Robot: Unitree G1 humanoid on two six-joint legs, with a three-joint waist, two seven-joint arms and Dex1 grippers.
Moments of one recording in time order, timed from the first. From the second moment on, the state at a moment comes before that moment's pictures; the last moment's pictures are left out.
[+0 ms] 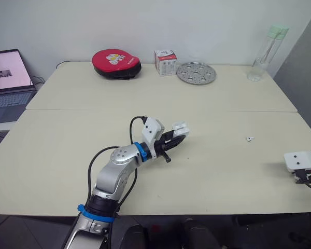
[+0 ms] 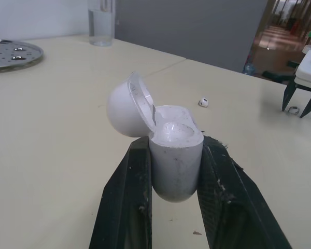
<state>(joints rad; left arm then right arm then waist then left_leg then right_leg) -0.39 0.23 -0.17 -0.10 -0.32 0.39 -0.70 -0.53 -1.20 0.30 0.72 -0.37 -0.30 1.38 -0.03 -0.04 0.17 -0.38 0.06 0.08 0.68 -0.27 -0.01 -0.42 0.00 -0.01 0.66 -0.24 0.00</state>
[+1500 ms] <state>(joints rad) -0.58 0.08 -0.08 0.12 -0.31 0.19 -0.62 -0.61 -0.02 -0.20 -0.39 0.53 0.99 0.33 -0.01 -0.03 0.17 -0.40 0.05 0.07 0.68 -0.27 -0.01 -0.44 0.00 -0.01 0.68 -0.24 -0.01</state>
